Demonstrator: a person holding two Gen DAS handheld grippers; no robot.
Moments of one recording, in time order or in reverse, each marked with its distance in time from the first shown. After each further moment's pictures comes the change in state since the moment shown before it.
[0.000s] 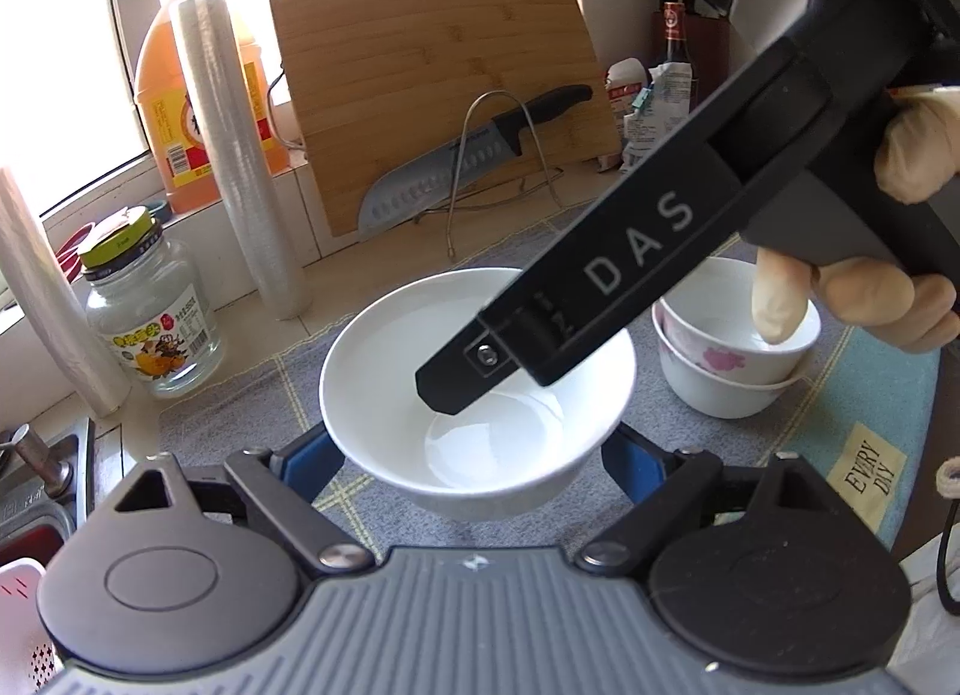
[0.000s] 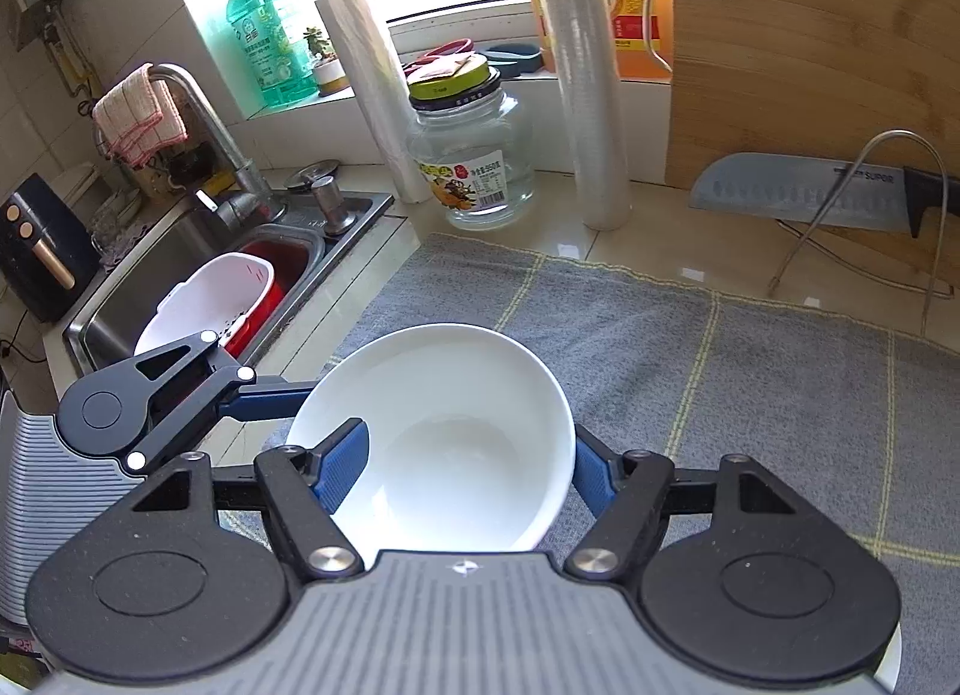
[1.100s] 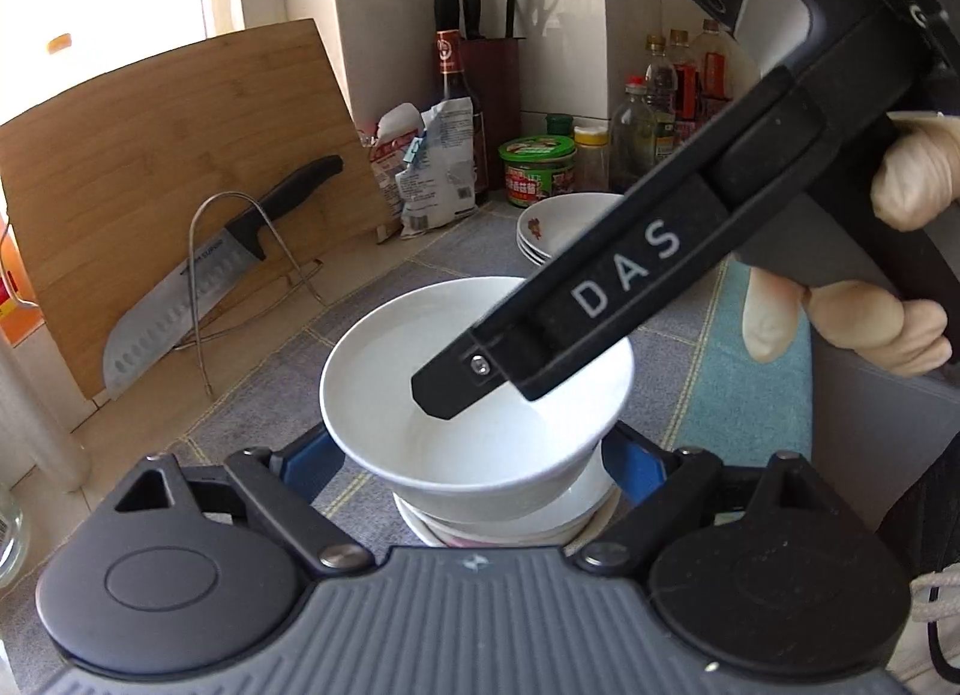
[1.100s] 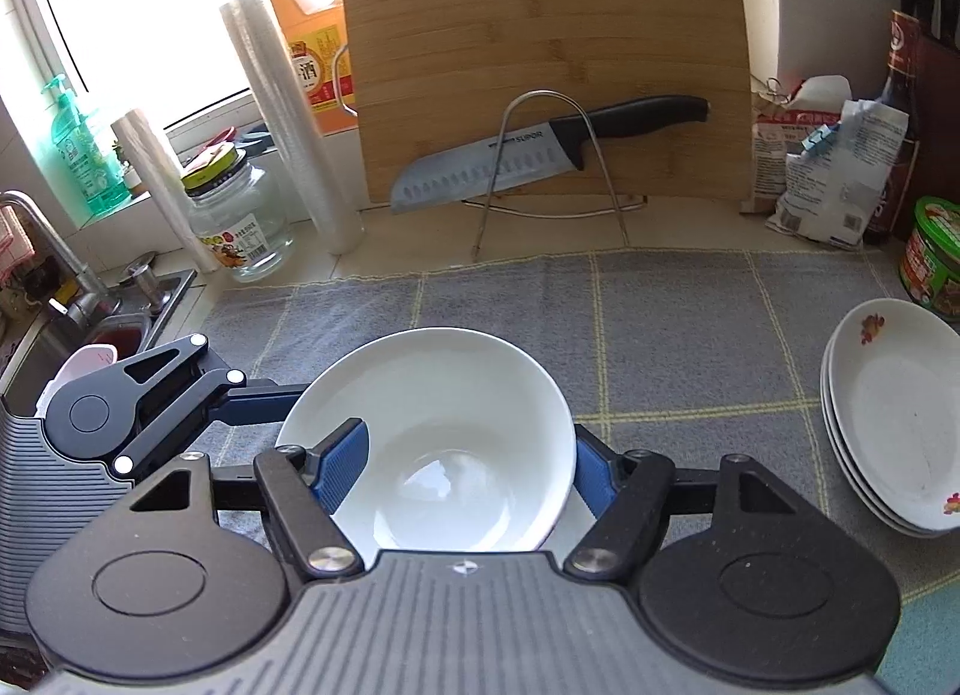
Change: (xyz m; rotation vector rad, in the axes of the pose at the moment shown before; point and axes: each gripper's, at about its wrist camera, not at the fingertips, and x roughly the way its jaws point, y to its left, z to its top) left arm 0.044 -0.094 0.053 0.202 -0.084 -0.309; right arm -0.094 -0.090 -0.066 0.257 -0.112 -0.283
